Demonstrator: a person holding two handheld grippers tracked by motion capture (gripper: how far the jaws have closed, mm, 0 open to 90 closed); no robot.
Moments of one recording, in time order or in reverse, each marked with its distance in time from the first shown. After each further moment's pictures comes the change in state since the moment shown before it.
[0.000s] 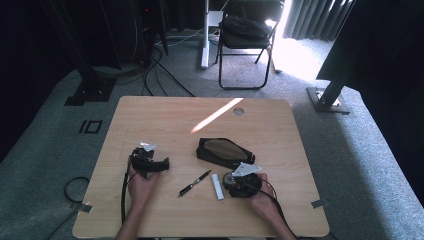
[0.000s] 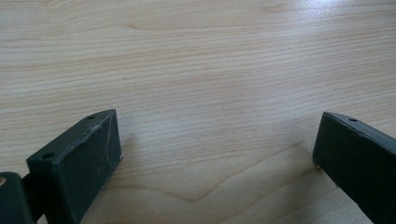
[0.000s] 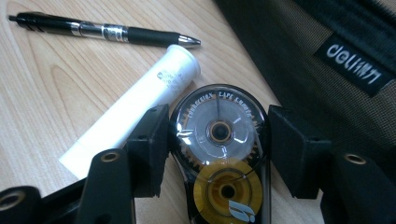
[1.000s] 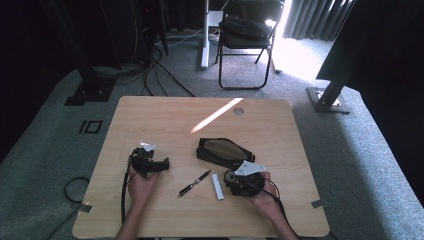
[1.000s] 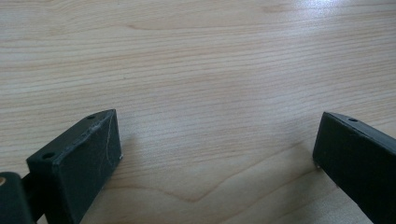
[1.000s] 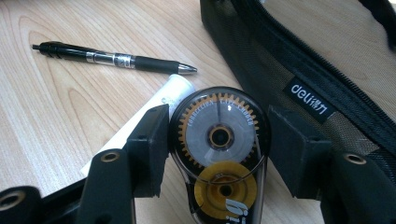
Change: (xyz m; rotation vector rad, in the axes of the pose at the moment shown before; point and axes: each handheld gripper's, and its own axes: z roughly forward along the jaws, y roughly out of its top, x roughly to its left) left arm 0.000 0.000 0.000 0.000 0.000 0.000; right arm 0.001 0.010 -0.019 -0.061 -0.021 -0.018
